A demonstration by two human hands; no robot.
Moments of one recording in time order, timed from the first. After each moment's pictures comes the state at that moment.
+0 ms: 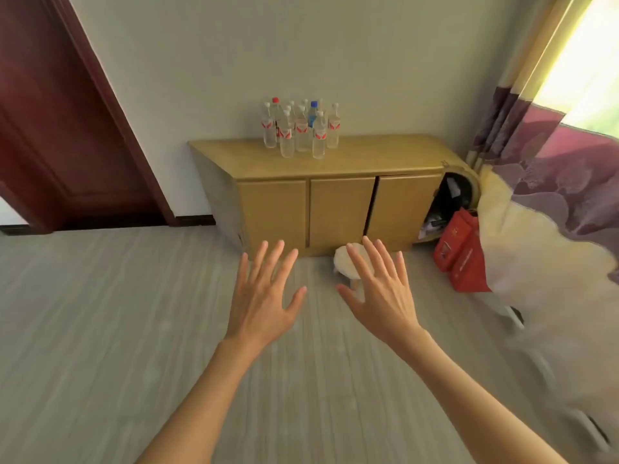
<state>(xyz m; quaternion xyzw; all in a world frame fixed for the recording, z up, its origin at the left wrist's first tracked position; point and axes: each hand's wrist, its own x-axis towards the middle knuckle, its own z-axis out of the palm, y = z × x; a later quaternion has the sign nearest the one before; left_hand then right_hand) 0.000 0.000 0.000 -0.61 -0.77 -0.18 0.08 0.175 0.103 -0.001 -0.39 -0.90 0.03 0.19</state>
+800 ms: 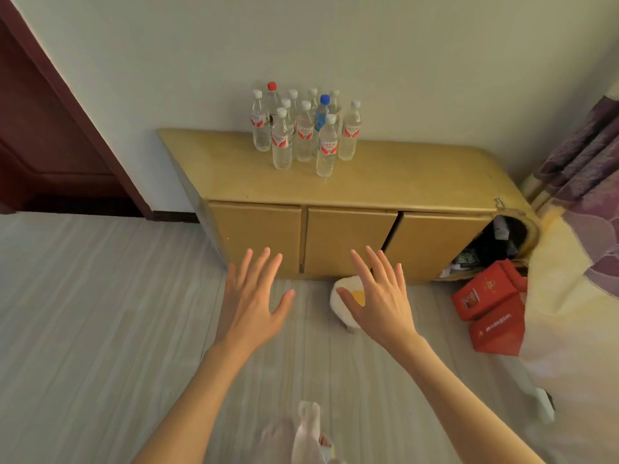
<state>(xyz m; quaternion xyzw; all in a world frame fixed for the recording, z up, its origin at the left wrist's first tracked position) -0.151 0.358 -0.054 -0.52 -0.82 -0.22 -0.02 0.025 0.490 -0.048 -0.39 -0.91 0.12 0.12</state>
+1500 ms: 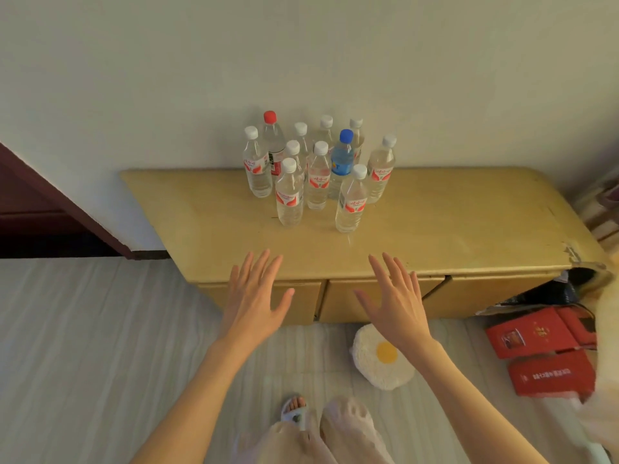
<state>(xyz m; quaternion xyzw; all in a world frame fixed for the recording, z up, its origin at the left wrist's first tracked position) -0.401 0.601 -0.082 -0.54 -0.82 -0.16 -0.08 -0.196 0.722 -0.074 -0.47 -0.86 0.18 0.08</state>
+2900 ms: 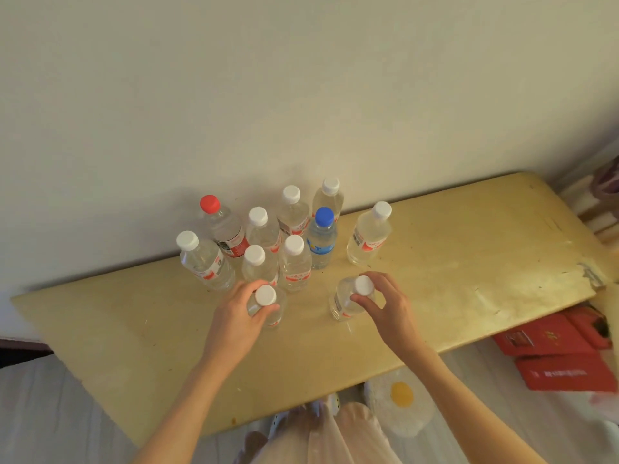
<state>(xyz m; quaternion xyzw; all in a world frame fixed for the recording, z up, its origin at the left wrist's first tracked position) -0.541 0.845 -0.085 -0.49 -0.77 -0.33 -0.25 -0.314 0.930 -0.102 -0.52 -0.72 0.37 0.28</state>
